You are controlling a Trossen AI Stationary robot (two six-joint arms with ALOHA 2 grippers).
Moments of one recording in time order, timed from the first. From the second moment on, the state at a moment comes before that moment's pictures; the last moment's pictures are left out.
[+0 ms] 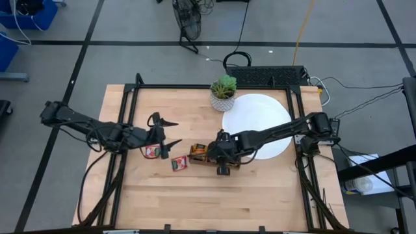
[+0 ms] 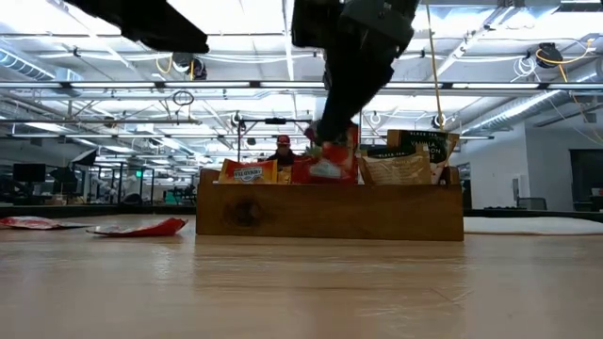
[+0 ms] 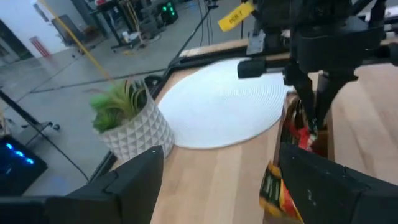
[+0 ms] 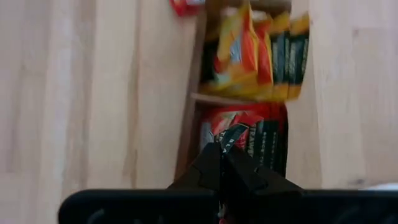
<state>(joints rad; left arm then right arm) -0.28 0.93 0.62 -0.03 -0.58 0.09 0.18 1.83 1.41 -0.64 0.10 0.16</state>
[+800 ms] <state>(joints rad) -0.27 0.93 0.61 -0.06 -0.55 0.04 0.18 1.93 1.41 -0.58 0.13 0.15</state>
